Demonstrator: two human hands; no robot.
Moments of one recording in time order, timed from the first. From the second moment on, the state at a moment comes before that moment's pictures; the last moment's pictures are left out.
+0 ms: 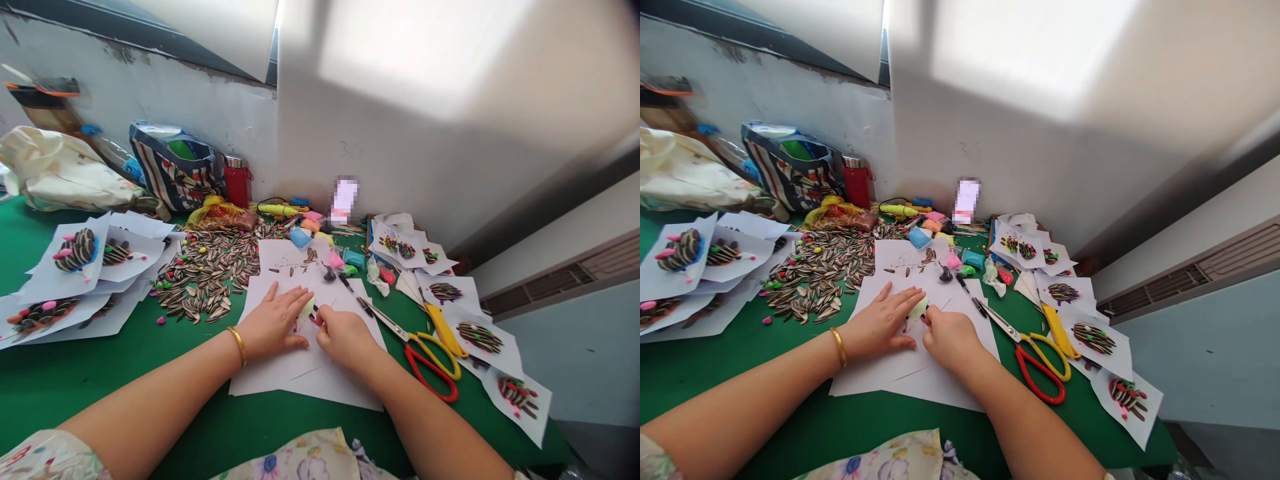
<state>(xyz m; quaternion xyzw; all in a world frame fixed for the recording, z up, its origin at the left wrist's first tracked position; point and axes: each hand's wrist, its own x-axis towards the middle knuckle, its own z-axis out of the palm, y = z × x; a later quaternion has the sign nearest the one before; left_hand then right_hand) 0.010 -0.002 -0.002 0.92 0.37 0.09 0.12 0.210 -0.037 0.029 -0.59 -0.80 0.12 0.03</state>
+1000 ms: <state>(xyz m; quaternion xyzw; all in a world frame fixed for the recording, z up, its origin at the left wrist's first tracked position) 0.010 -0.003 0.000 0.92 0.36 0.07 0.11 0.230 -0.023 0.032 -0.61 -0.78 0.08 0.02</state>
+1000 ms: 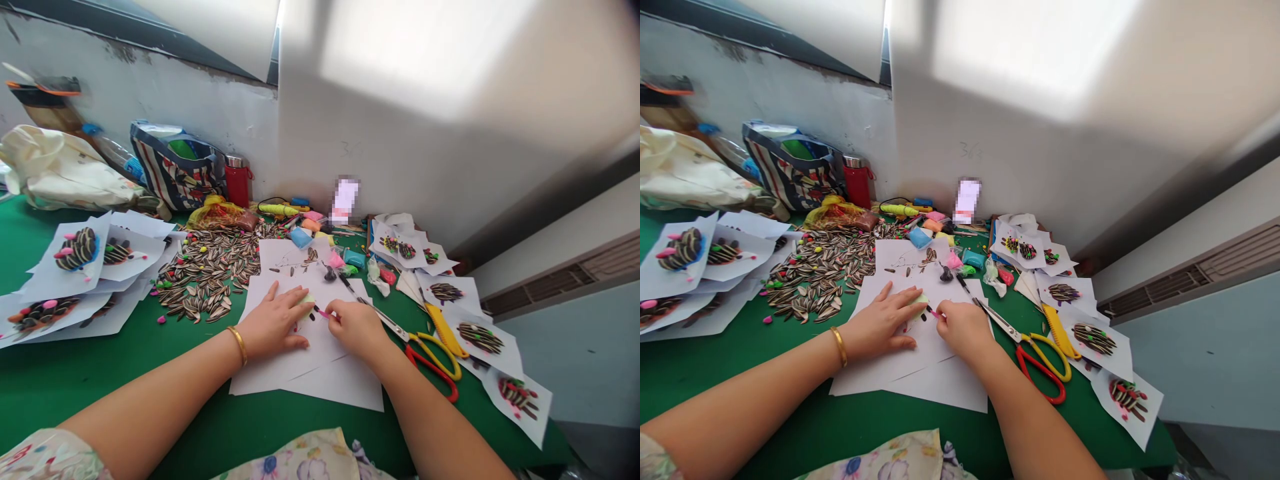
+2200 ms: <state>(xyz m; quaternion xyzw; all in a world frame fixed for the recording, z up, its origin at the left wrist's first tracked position) 0.009 -0.002 -0.003 0.92 0.36 0.08 0.10 0.233 -0.024 0.033 -0.60 -0.79 0.04 0.05</state>
